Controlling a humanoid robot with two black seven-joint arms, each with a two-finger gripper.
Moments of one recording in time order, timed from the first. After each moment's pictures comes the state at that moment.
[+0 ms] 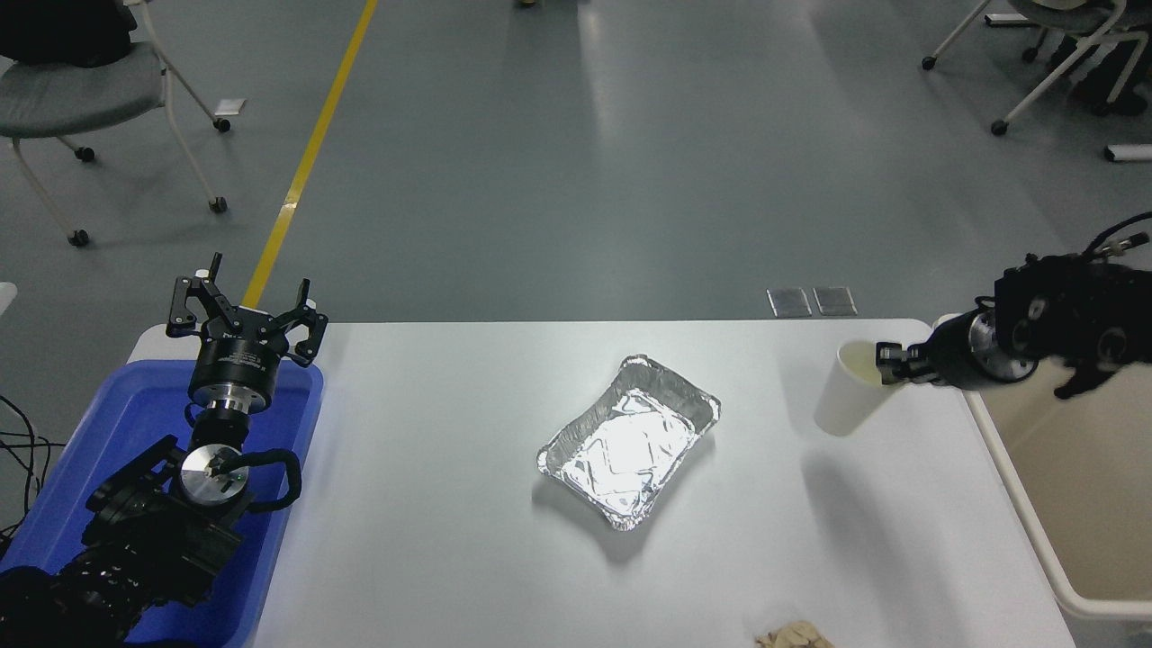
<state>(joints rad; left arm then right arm) -0.66 0.17 -0.93 -0.29 -0.24 -0.66 -0.40 1.63 -0.52 -1.06 1.02 -0.44 0.42 0.10</state>
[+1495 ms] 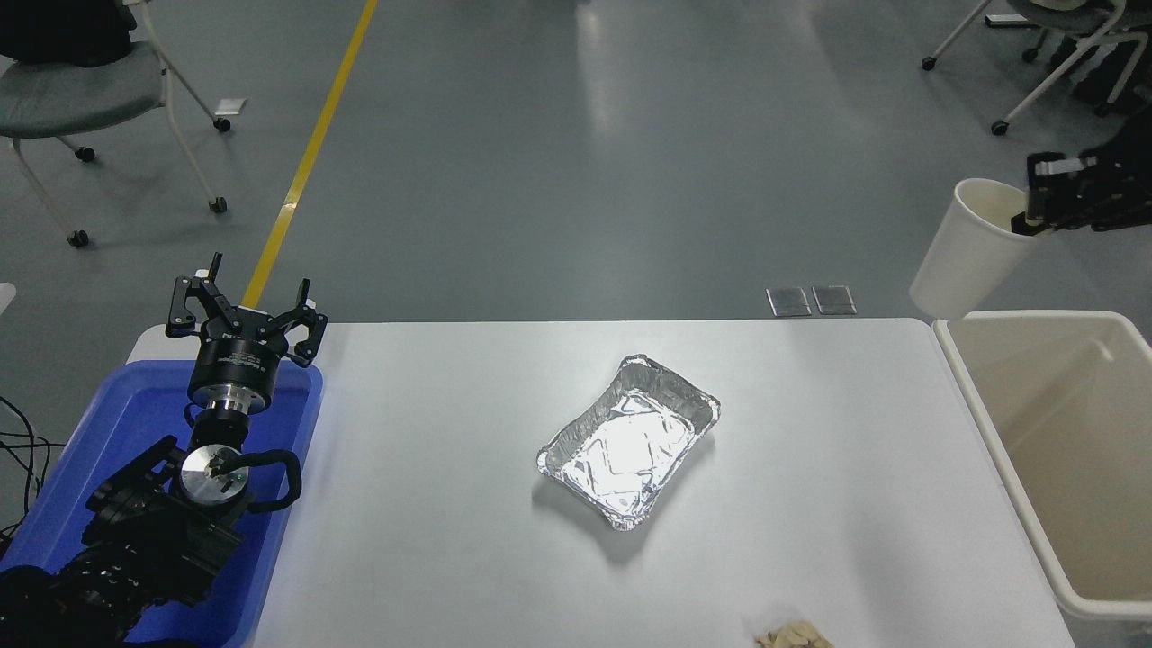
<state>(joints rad) -0.66 0.17 -0.93 -0.29 -0.24 -0.66 -0.40 2.20 -0.79 -1.23 1.14 -0.50 0.76 0.08</state>
